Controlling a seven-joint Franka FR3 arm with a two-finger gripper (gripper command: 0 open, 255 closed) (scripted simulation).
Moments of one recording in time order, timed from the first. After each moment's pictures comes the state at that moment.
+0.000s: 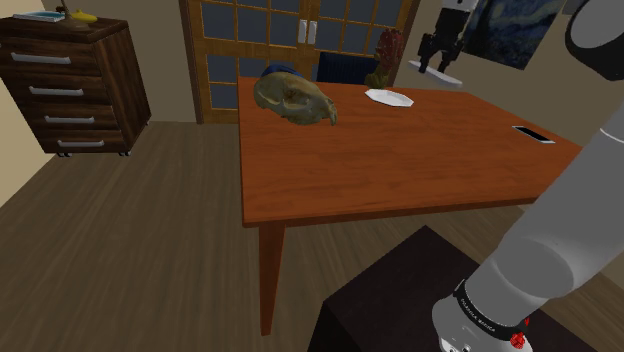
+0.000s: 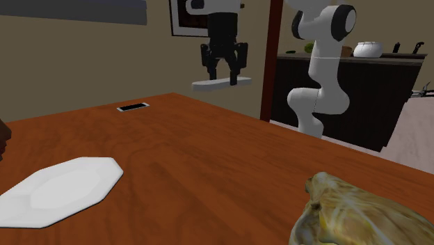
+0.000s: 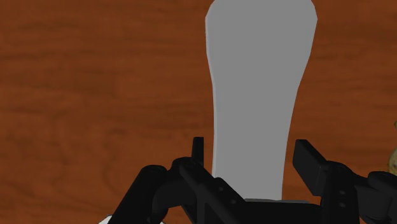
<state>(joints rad) -0.10 0.02 -0.47 -1.51 0.02 1.51 -0.23</state>
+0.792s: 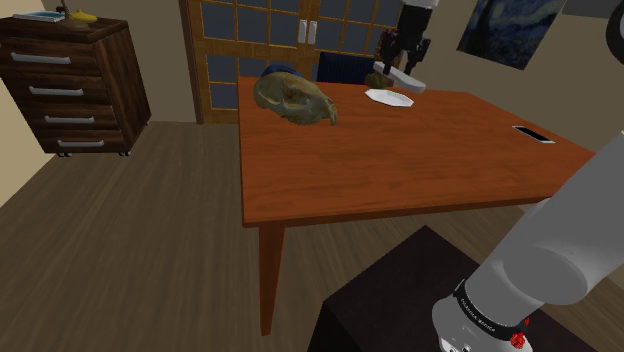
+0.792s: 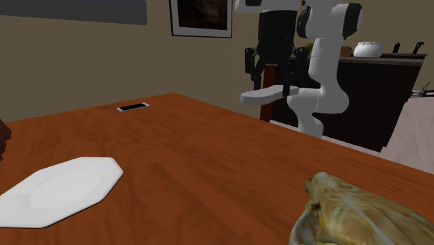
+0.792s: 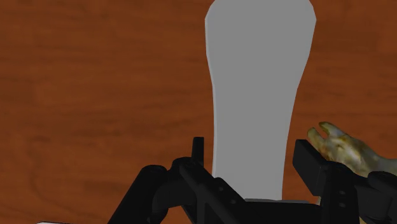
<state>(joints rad) 0.04 -0.08 -0.32 -1.64 -0.01 1.56 0.05</state>
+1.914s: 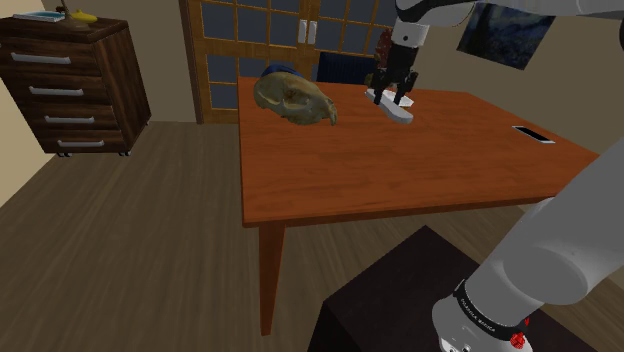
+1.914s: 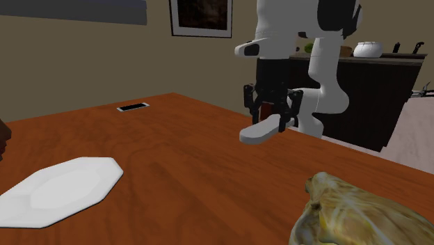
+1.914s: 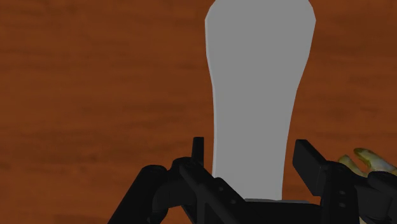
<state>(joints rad) 0.04 -0.11 -0.32 -1.90 -0.02 1.79 0.07</state>
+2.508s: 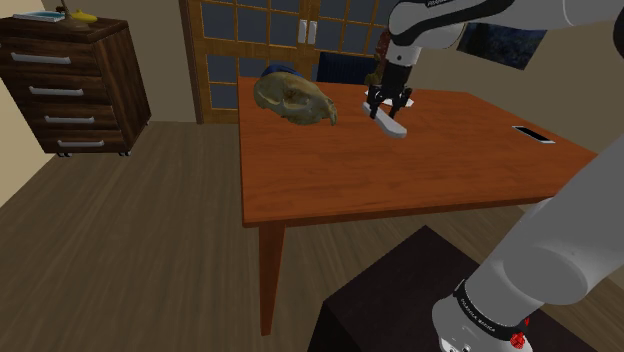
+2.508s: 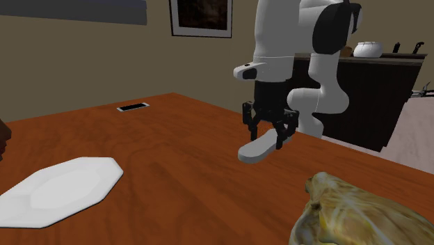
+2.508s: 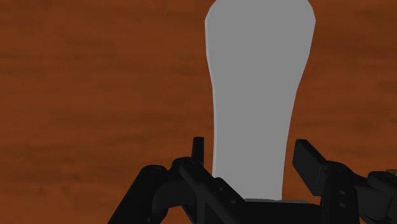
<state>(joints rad) 0.04 -0.10 -0.32 -2.01 -0.01 1.91 0.06</state>
